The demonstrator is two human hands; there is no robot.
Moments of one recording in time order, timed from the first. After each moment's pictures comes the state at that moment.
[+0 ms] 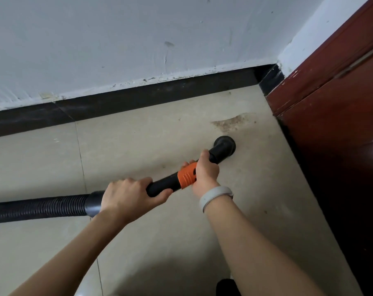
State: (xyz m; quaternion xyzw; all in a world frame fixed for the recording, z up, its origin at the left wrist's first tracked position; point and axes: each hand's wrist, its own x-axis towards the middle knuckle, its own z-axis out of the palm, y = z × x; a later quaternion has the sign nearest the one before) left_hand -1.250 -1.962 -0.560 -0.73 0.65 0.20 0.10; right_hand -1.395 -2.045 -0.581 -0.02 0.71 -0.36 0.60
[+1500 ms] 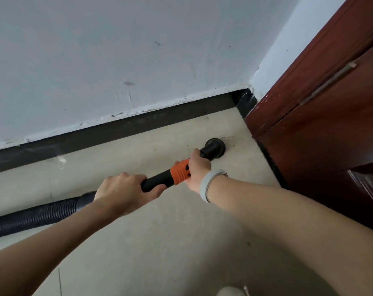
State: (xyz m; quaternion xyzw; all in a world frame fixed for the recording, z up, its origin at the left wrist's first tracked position) left_hand -1.286 -2.062 -0.540 -0.71 0.66 0.22 0.11; right_hand -1.439 -2.142 -0.585 -0.06 0.71 -0.29 0.63
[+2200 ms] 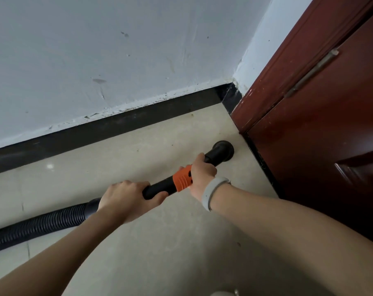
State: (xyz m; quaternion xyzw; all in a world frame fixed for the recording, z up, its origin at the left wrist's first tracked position) left_hand -1.323 -2.068 -0.571 -0.69 0.67 0.25 0.09; right_hand -1.486 -2.140 -0.611 -0.05 0.76 -0.29 0.57
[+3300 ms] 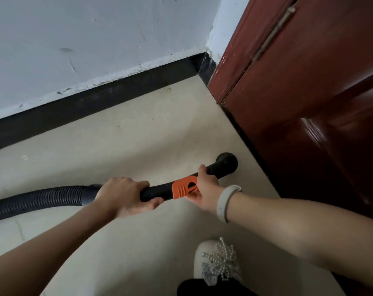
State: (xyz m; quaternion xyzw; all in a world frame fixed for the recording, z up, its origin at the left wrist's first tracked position) left_hand -1.337 -2.023 -0.572 -0.52 0.81 0.23 0.17; right_hand -1.535 -2.034 -0.573 0.03 0.76 -0.22 0.61
